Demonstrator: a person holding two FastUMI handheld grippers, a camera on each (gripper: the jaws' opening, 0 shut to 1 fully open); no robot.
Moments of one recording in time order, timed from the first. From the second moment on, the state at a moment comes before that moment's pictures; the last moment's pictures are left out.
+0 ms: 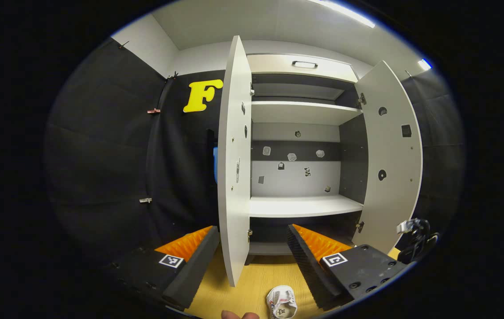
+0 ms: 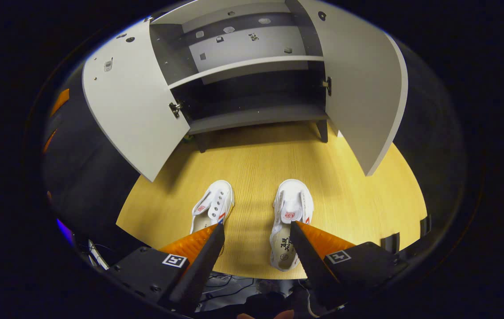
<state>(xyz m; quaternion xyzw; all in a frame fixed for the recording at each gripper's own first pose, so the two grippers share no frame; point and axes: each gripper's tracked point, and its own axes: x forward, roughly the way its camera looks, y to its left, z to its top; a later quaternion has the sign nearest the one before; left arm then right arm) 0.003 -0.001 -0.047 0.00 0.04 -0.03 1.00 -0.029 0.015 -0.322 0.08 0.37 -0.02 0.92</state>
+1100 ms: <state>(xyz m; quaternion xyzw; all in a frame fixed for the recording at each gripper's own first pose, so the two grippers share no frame) 0.007 -0.008 -0.075 0.02 0.08 -0.02 1.00 0.057 -0.028 -0.447 0.06 0.33 -0.08 0.94</state>
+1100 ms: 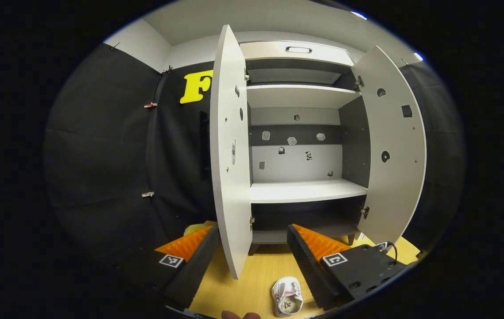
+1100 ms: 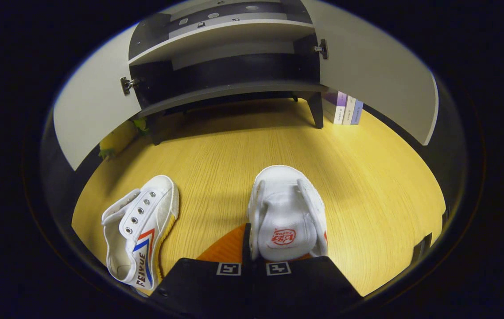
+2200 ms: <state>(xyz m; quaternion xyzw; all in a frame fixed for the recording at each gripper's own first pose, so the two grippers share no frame) 0.009 -0.022 -0.065 -0.01 0.06 -0.05 1.00 0.155 0.030 -0.085 0.04 0.16 0.02 0.99</state>
